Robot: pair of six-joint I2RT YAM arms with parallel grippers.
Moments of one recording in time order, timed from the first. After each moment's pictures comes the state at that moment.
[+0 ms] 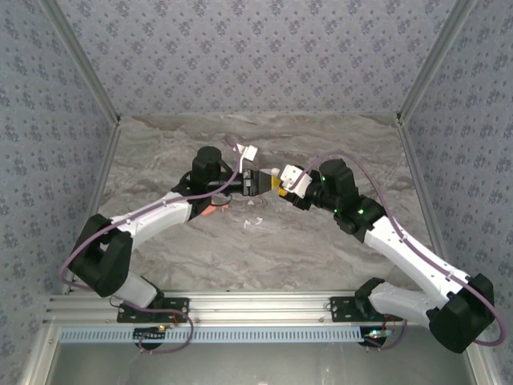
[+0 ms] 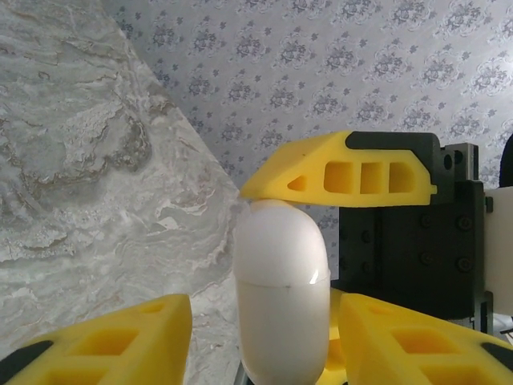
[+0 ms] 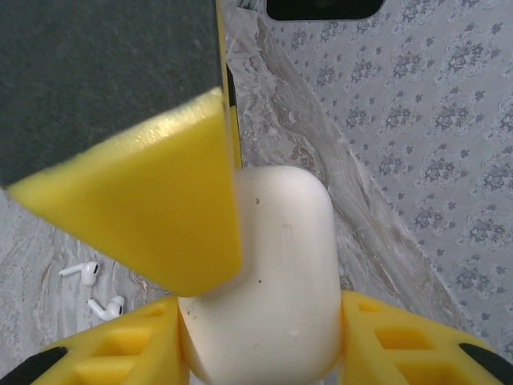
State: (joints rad) left arm -0.64 1.50 0.94 0.38 0.83 -0.80; right arm 0.62 1.07 0.88 -0.23 -0.17 -0.62
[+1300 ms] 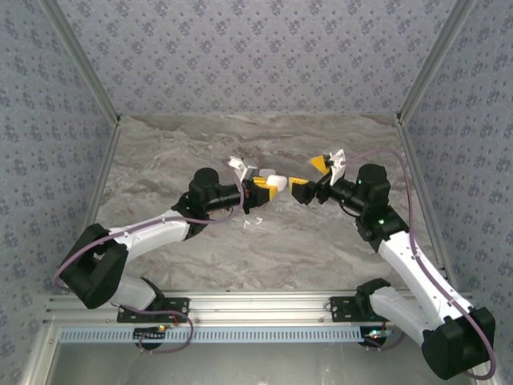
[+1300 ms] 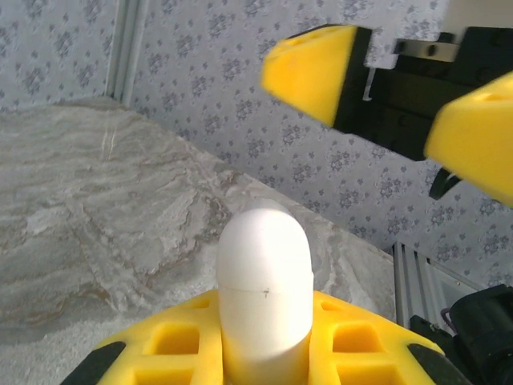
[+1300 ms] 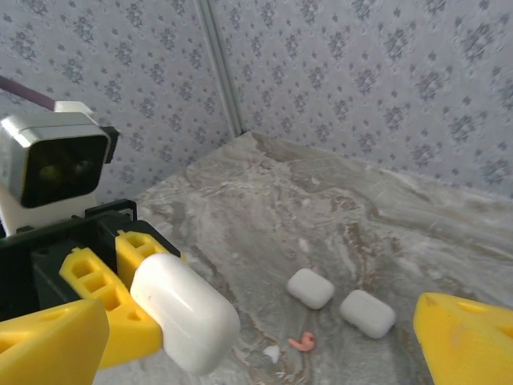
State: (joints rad) left arm -0.73 1.41 0.73 0.62 0.55 -0.35; right arm 0.35 0.92 0.72 0.05 -0.52 0.12
